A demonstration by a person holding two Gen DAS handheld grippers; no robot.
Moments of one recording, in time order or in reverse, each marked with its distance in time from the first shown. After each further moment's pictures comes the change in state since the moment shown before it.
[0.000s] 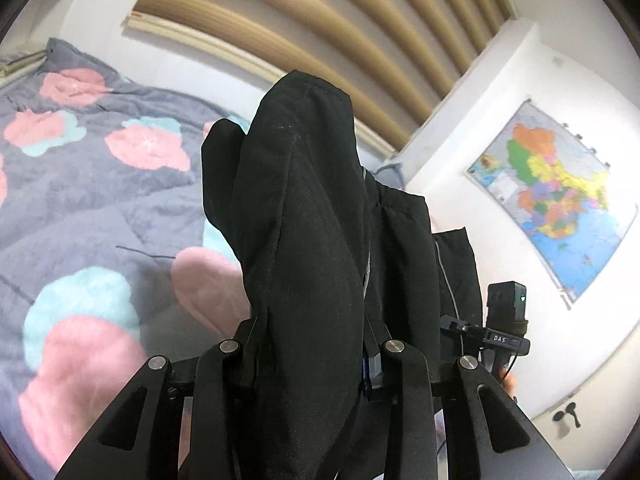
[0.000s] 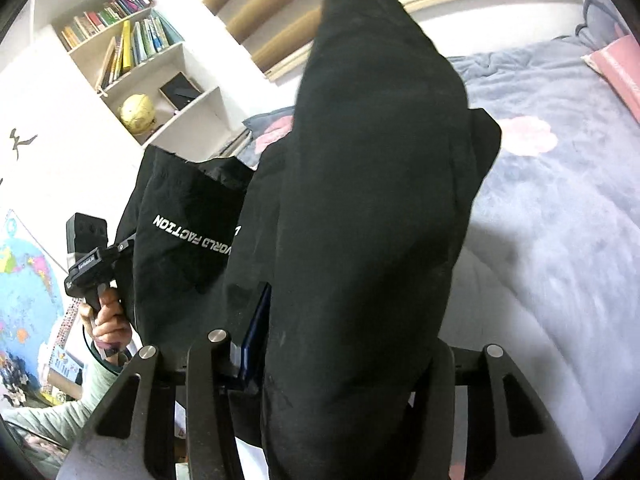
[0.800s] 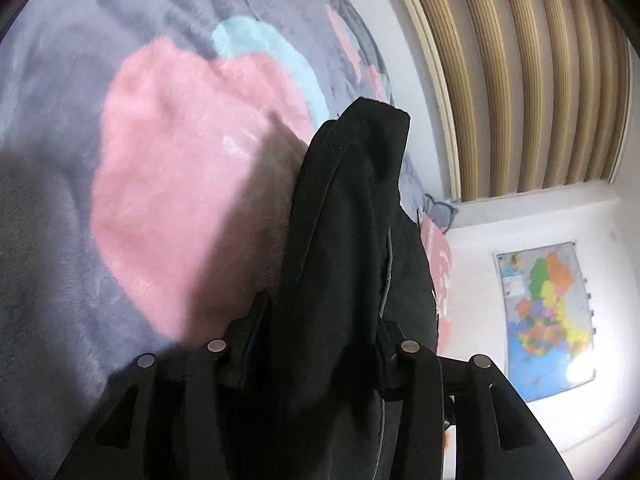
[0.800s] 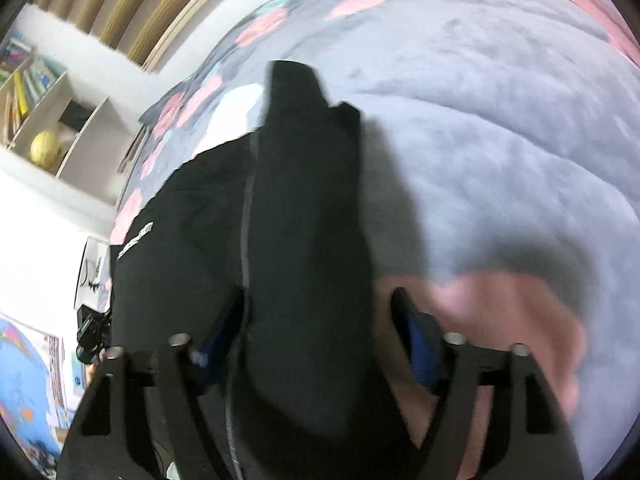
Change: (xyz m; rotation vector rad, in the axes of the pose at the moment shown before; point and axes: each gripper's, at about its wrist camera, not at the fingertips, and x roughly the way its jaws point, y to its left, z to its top) left arm -0.035 0.205 -0.188 -0.647 0.072 -0.007; right arm -0.015 -0.099 -0.152 0.365 0.109 -0.239
